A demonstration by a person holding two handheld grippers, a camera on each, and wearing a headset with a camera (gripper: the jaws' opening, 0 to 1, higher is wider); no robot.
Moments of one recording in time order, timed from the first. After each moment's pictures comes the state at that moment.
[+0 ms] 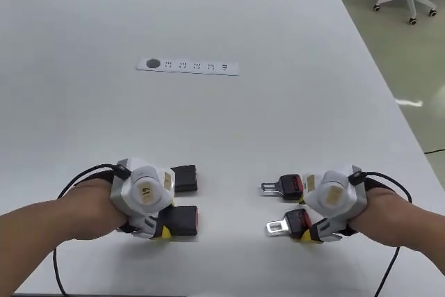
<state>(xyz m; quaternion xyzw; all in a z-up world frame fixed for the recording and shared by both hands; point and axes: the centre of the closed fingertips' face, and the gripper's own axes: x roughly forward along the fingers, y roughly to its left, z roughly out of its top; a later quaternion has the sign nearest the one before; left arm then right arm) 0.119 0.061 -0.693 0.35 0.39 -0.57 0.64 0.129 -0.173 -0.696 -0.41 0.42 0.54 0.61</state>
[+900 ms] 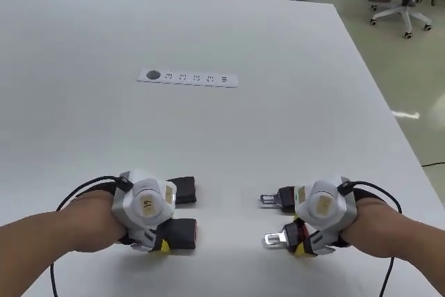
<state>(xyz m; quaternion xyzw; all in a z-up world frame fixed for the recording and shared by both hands) 0.116 0.060 -0.696 0.35 0.39 -0.57 0.63 0.123 -0.167 -0.700 -0.40 0.44 0.55 0.59</state>
